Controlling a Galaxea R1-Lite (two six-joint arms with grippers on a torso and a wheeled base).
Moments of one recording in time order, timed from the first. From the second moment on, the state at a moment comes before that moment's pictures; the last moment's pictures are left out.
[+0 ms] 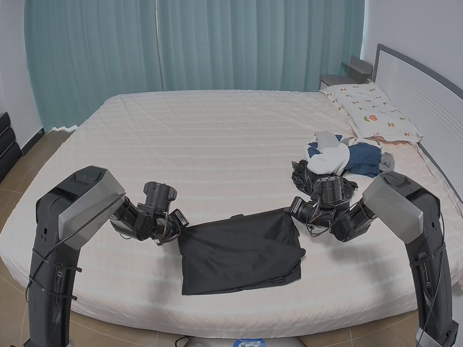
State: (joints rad) left arm -0.26 2.52 -1.38 -0.33 0.03 -0.86; right arm 0.29 2.61 -1.41 -0.71 0.20 0.76
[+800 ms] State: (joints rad) left arm -0.26 2.53 -1.38 -0.33 0.03 -0.86; right arm 0.29 2.66 -1.47 -0.73 0.15 0.75
